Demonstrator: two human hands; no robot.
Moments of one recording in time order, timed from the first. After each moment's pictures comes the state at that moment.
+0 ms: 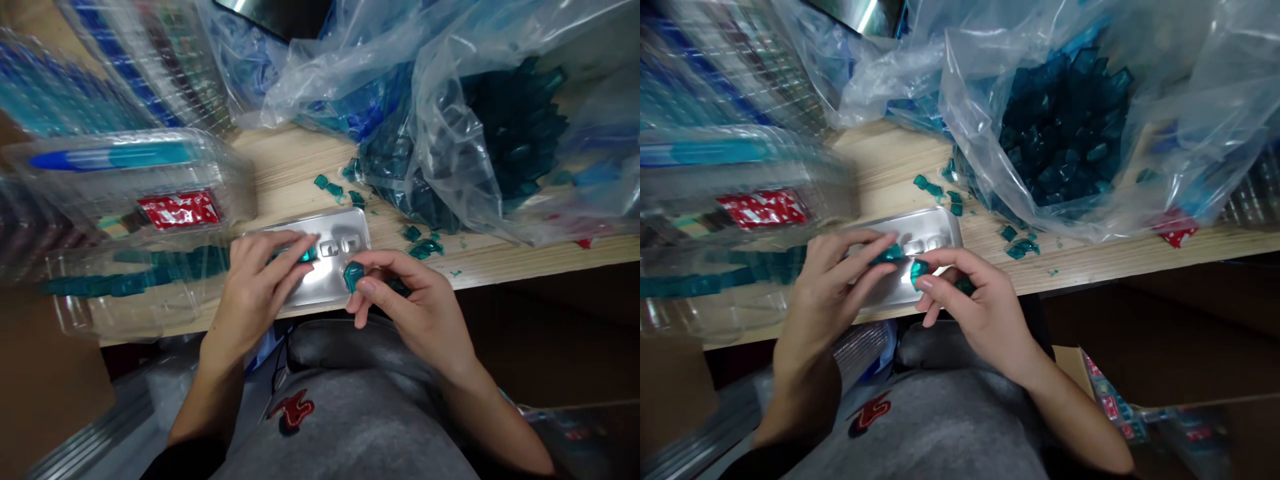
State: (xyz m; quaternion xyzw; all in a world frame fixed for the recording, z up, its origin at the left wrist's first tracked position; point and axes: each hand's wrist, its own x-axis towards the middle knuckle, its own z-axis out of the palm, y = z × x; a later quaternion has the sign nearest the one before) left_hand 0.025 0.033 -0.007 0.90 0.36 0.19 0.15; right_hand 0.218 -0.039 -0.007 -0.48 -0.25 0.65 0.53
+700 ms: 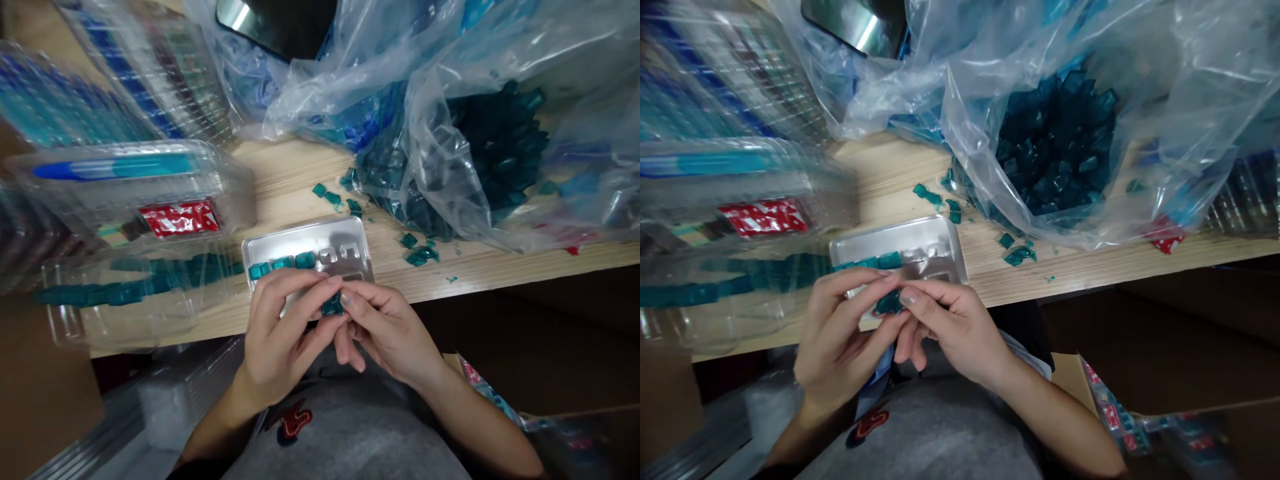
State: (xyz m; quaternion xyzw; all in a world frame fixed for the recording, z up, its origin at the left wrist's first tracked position) left_hand 0.046 -0.006 0.002 0.85 0.37 0.30 0.21; right_hand 0.193 -0.045 -0.016 -0.28 -0.09 0.81 0.50
